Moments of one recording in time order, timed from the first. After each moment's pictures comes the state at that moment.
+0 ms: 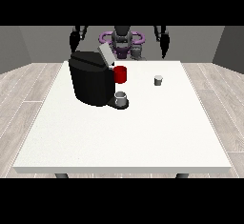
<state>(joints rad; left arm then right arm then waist) -0.01 0.07 -0.02 -1.56 0.03 -0.03 0.01 0.01 -0.13 -0.05 -1.60 0.00 -0.04 -0.02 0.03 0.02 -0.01</state>
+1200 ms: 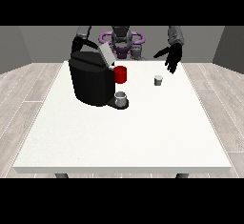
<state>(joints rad) -0.26 0.47 0.02 -1.28 -0.29 -0.23 -0.09 -0.10 -0.04 0.05 -1.58 0.17 -0.16 0.00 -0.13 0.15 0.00</state>
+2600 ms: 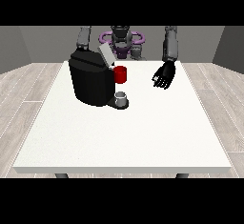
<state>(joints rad) -0.51 0.43 -0.11 -0.84 -0.76 0.00 -0.22 -0.25 -0.02 0.04 -1.37 0.15 -0.14 -0.01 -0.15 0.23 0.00</state>
